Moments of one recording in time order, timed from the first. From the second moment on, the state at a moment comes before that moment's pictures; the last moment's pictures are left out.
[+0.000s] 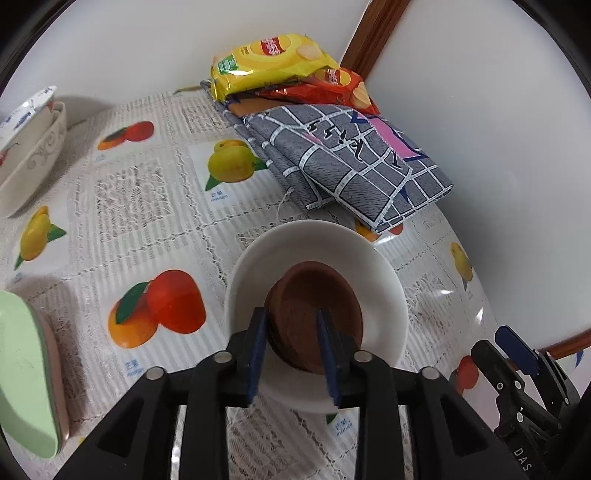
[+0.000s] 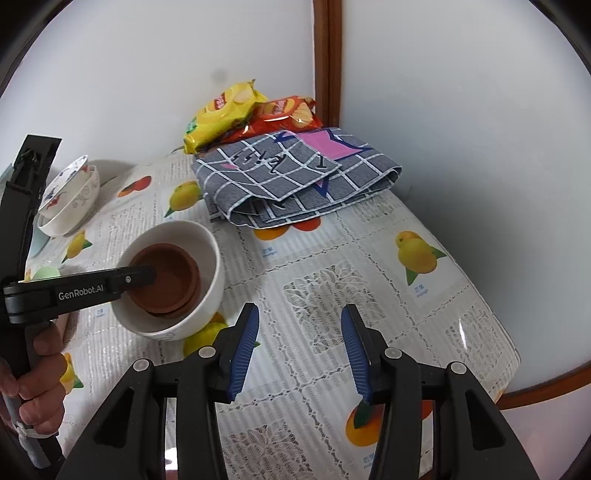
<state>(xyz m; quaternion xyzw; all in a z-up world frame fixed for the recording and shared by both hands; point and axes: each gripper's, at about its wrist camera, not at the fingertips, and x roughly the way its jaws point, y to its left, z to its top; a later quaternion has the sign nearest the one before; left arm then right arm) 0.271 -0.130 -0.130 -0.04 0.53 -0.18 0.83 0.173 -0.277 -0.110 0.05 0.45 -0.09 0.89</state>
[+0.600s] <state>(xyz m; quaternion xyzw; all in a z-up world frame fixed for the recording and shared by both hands) 0.185 -0.081 -0.051 -0.05 0.44 -0.18 0.88 0.113 -0.222 -0.056 0.03 0.39 -0.08 0.92</state>
